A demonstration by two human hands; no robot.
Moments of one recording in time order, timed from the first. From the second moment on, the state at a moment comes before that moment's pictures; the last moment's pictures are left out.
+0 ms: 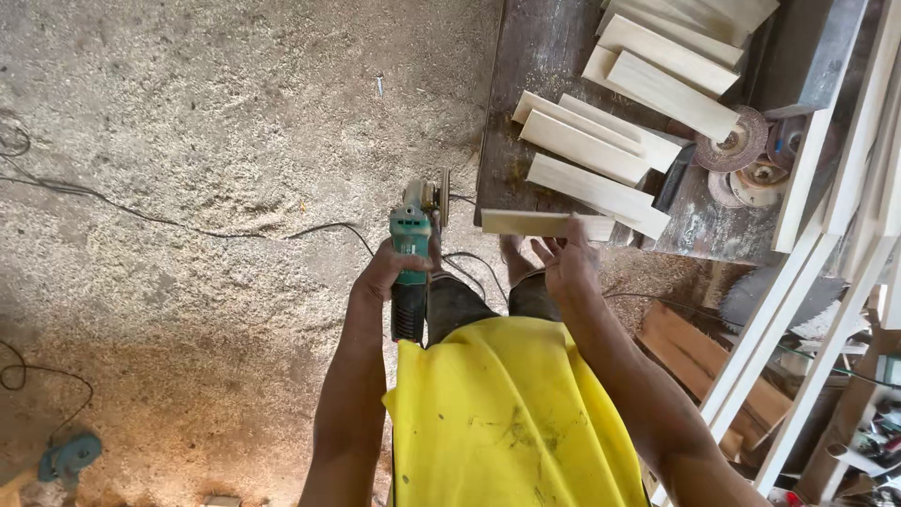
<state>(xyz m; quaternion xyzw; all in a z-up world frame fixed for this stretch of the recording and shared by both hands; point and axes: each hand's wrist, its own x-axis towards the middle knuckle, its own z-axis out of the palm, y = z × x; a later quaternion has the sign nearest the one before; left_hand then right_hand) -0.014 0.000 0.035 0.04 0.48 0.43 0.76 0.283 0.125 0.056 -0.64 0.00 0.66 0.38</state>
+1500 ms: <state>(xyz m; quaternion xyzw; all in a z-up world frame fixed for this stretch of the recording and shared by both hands) -0.001 0.001 0.000 0.06 0.57 0.33 0.75 0.247 0.122 0.014 -0.38 -0.88 0.22 0.18</state>
